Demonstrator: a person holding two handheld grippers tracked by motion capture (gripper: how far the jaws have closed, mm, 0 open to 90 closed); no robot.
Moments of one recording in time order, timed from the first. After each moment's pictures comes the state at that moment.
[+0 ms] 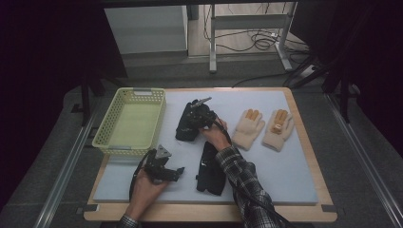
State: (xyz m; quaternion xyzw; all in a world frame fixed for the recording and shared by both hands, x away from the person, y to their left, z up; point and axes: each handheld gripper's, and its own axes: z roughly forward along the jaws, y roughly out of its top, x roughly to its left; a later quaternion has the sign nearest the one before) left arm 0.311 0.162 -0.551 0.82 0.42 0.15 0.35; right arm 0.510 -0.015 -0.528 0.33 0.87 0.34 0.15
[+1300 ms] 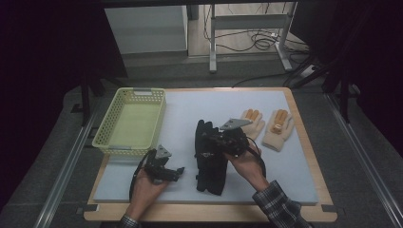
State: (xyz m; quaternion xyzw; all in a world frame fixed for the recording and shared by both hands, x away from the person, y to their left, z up) left arm 0.311 0.161 -0.551 0.82 0.42 0.15 0.35; right arm 0.356 -0.114 -0.449 0.32 0.84 0.42 0.14
